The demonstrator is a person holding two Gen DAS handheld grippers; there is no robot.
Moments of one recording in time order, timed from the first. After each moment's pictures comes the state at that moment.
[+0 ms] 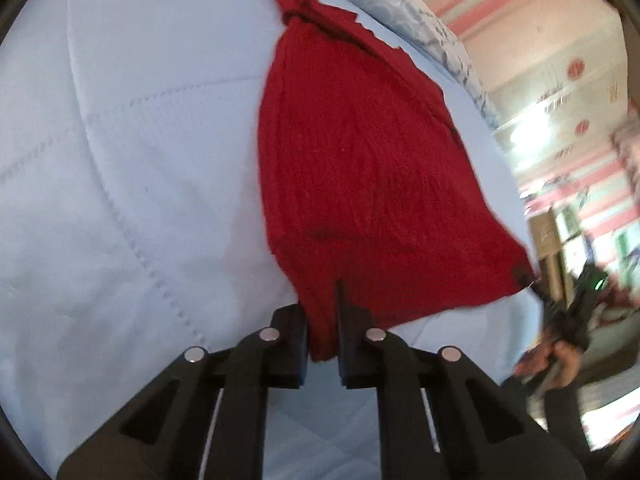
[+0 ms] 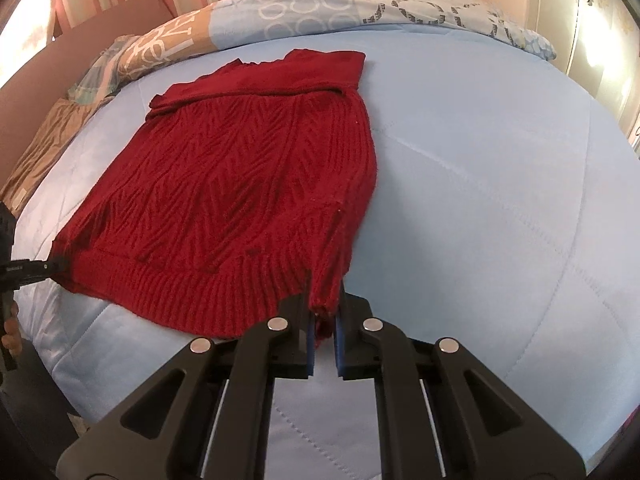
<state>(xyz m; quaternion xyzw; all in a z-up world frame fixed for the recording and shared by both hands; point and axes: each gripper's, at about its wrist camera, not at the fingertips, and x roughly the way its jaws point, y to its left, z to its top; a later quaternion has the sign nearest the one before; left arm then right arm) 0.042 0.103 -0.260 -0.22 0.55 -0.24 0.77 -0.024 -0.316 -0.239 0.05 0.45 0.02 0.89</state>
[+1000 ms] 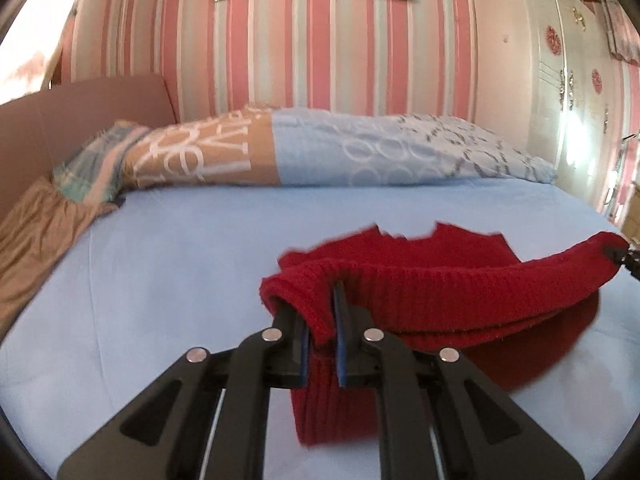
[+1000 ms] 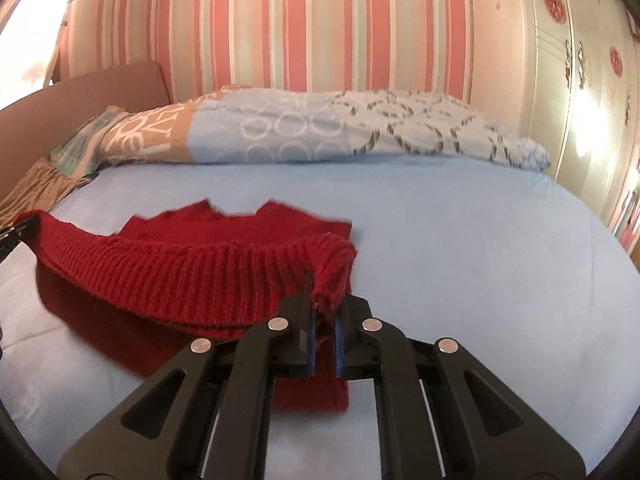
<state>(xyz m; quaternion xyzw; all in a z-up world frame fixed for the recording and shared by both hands) 0.186 0.028 -0.133 0.04 0.25 -0.10 0.96 0.149 -0.344 -0.168 0.00 0.27 -0.02 0.96</state>
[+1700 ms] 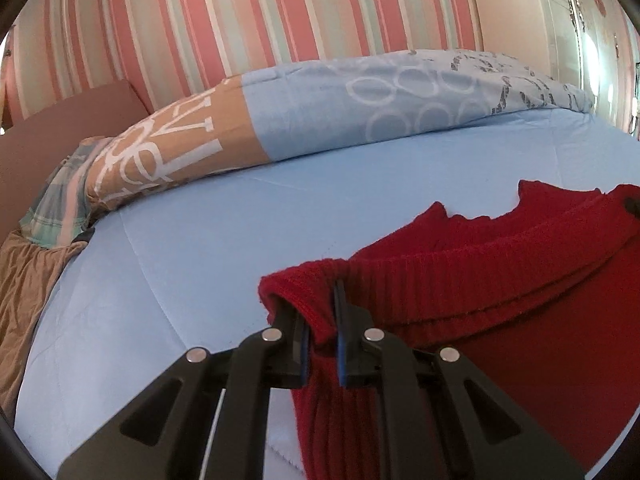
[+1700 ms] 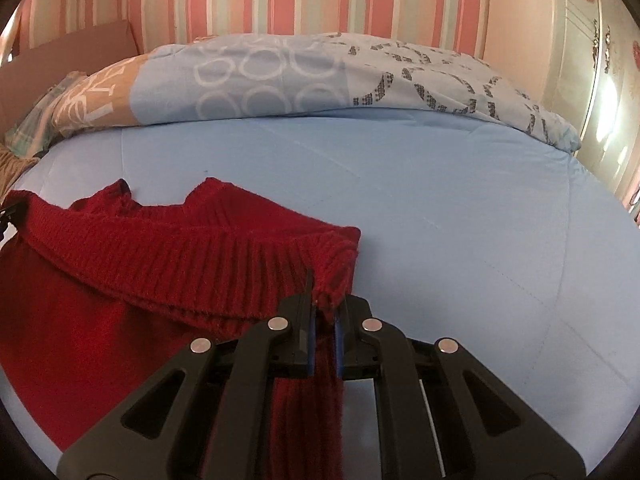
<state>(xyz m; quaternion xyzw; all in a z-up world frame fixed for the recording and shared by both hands) 0.375 -0.011 -0.224 0.14 0.31 -0.09 0.93 0.332 -0.359 -0.251 -0.01 0.35 -0.04 0.94</state>
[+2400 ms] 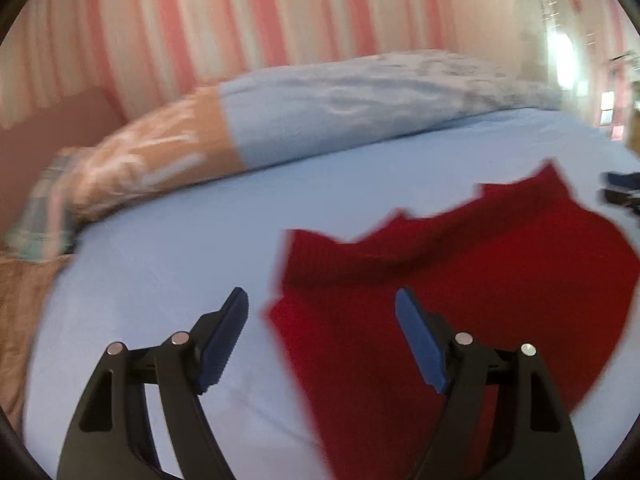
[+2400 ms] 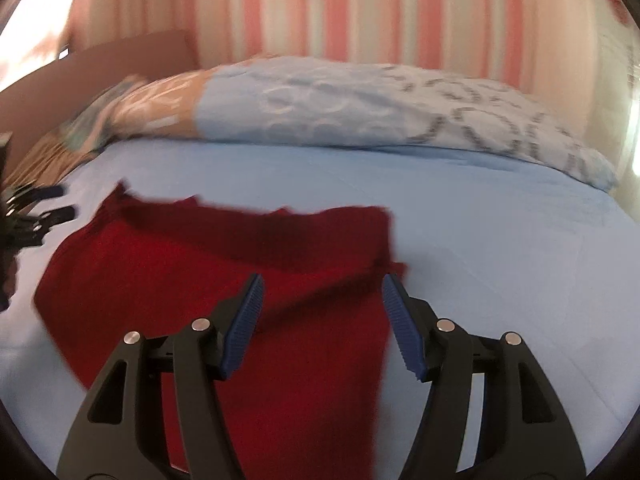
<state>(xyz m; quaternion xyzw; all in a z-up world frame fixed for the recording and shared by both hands) 0.349 -0.009 -0.193 0.14 0.33 -0.17 0.92 0.305 -0.338 -0.214 -0.02 0.32 0.08 0.94</state>
